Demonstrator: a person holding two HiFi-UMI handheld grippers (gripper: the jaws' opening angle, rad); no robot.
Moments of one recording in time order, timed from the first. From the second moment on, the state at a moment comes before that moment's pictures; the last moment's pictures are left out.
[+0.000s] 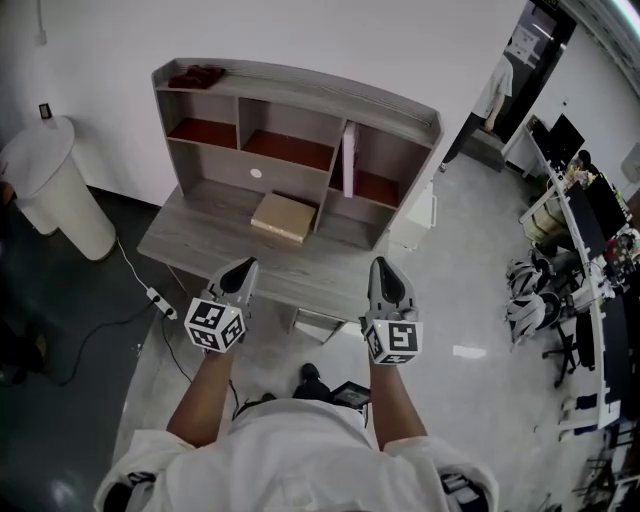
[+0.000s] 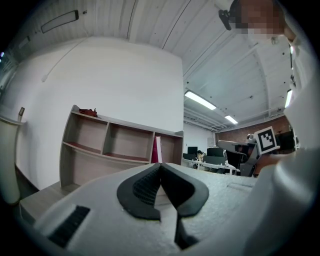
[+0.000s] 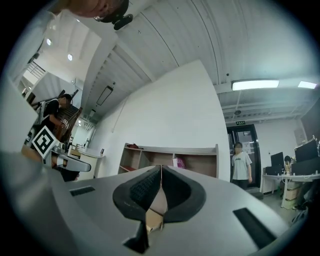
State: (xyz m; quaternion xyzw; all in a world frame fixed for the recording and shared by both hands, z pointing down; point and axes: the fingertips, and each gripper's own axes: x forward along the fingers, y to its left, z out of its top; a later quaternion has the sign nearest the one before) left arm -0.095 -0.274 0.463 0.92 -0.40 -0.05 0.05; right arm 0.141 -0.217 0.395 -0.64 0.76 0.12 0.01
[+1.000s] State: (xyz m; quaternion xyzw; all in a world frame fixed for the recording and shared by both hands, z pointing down) left arm -0.058 -0.141 0.502 0.93 -0.37 -0.02 0.06; right arm 0.150 -0.068 0.475 -0.61 0.79 0.01 0.04
